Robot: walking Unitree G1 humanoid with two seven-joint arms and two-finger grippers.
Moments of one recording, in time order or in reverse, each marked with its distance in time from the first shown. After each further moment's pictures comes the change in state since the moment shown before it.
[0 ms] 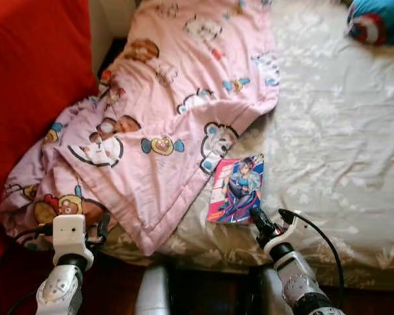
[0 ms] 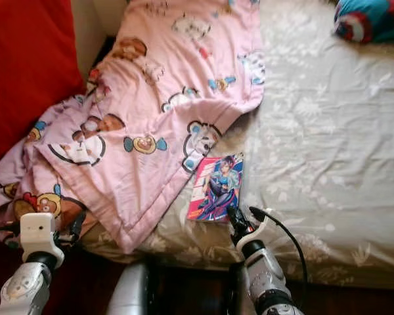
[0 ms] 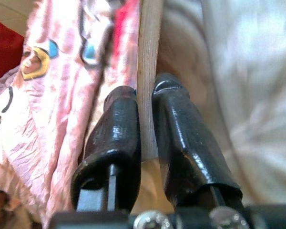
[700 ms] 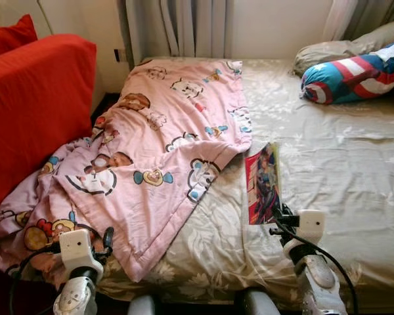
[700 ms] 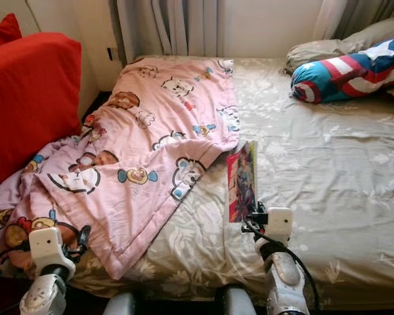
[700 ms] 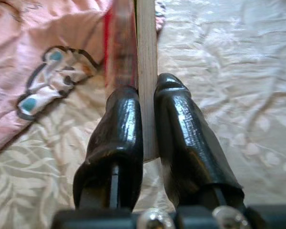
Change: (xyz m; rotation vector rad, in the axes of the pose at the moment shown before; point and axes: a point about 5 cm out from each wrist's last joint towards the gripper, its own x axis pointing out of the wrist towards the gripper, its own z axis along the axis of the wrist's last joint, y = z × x) left arm 0.003 -0.015 -0.040 -0.163 0.073 0.080; right arm -0.021 -0.012 0.025 -0.633 -0.080 -0.200
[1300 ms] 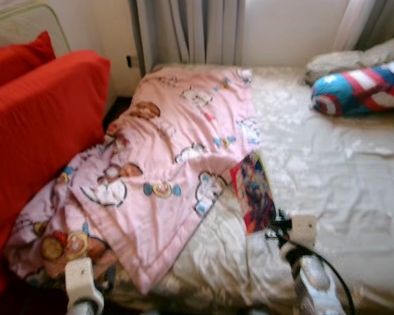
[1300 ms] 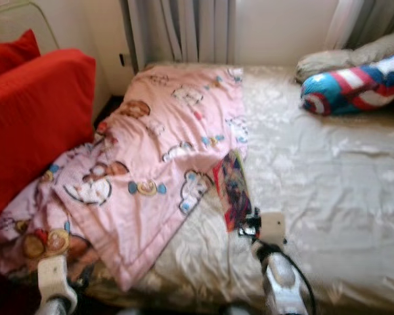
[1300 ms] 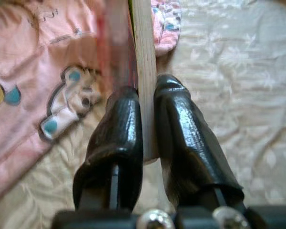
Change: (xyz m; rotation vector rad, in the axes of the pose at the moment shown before) left arm -0.029 0.023 -0.076 -0.001 0.377 0.061; right arm -0.001 -0.002 -0.003 -0.016 0.021 -0.009
